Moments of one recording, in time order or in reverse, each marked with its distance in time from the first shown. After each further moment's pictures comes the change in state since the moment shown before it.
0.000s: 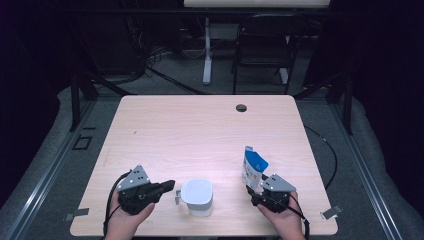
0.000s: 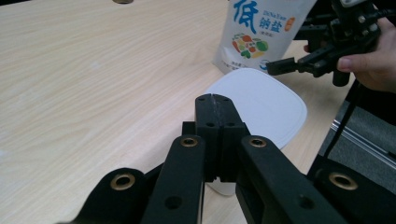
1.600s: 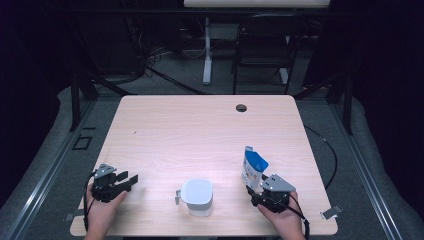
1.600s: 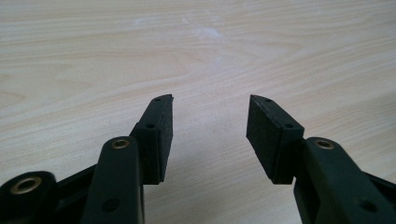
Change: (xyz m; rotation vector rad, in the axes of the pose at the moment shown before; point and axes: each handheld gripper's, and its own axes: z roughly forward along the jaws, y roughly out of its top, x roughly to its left) left arm 0.121 -0.090 0.000 0.093 0.387 -0.280; right arm 0.000 0.000 0.000 0.008 -0.005 -0.007
